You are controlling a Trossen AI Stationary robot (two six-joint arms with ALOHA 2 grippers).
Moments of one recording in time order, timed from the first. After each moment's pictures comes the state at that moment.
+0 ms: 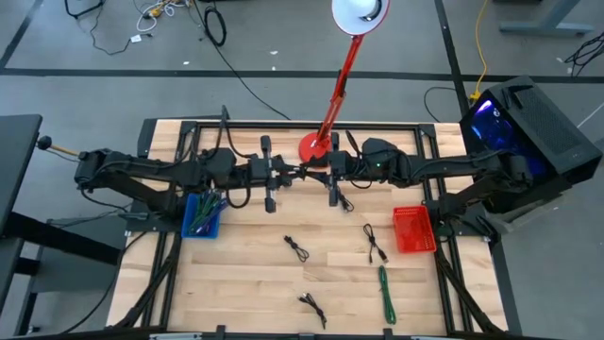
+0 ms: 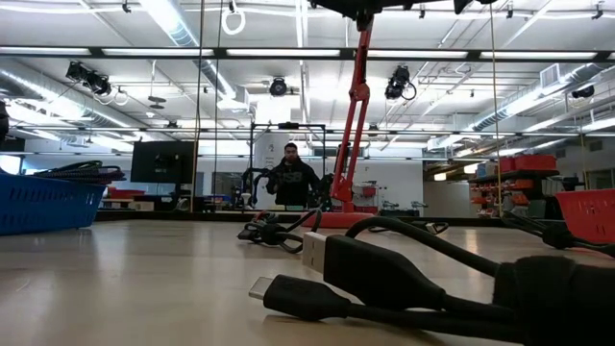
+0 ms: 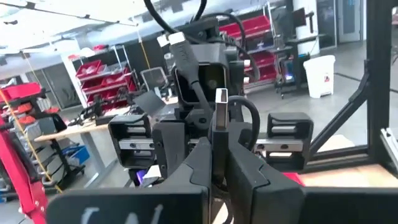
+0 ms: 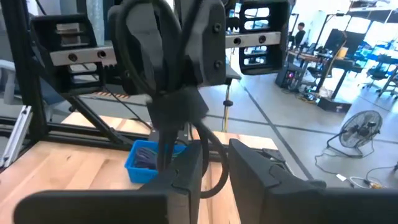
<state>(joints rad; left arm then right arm) -0.04 1.26 0.95 0.42 -0.15 0.25 -0.07 1.41 1.05 0.30 -0.04 -0.19</state>
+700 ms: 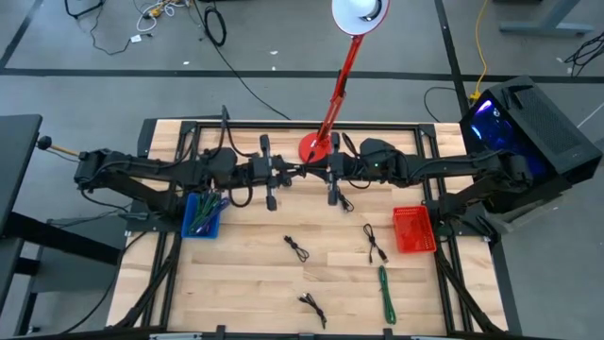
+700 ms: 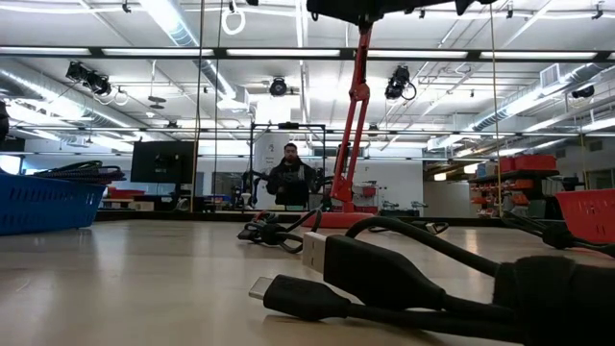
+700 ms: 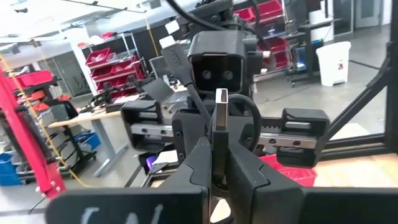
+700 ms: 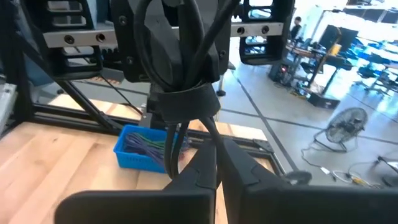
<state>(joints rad) -0.02 1.26 0.96 0.38 -0.20 0.25 -0.07 1.41 1.05 0.24 0.00 -0.24</state>
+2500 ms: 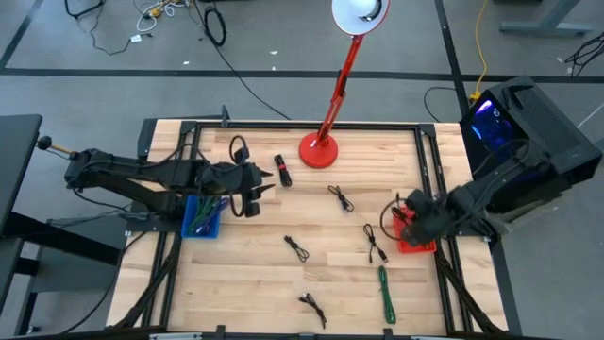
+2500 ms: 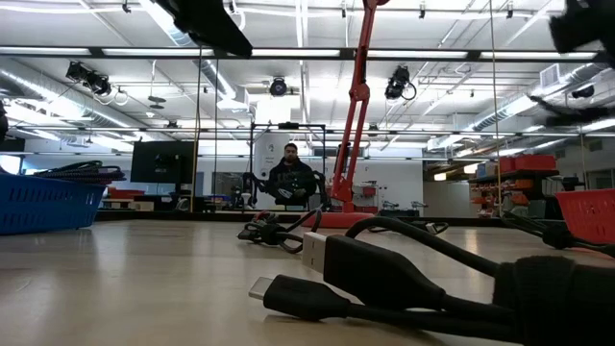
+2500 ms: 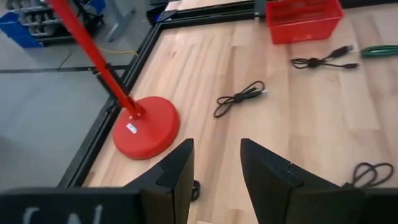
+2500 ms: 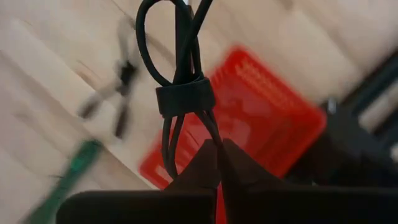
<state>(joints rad) -0.09 1.13 0.96 -0.38 -0.42 0.03 0.61 1.01 0.88 -1.39 0.18 1.43</state>
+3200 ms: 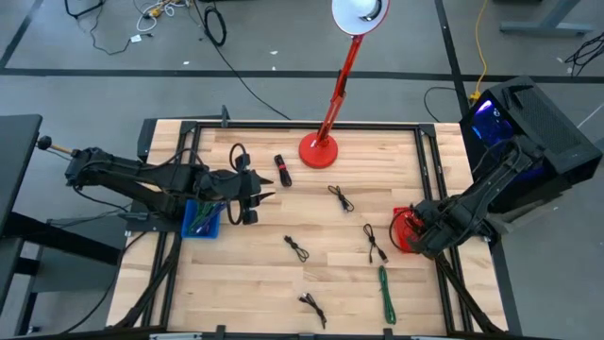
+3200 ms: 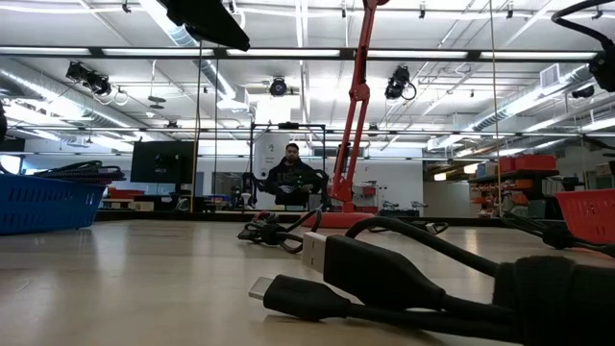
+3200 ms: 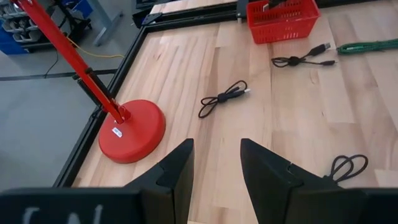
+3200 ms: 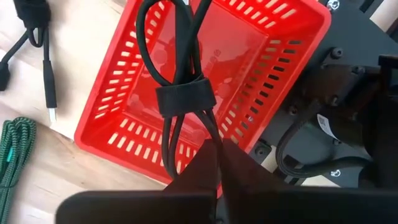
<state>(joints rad) -0.15 1.13 0.96 -0.39 -0.43 0.02 0.76 1.01 0.73 -1.35 0.03 1.75</state>
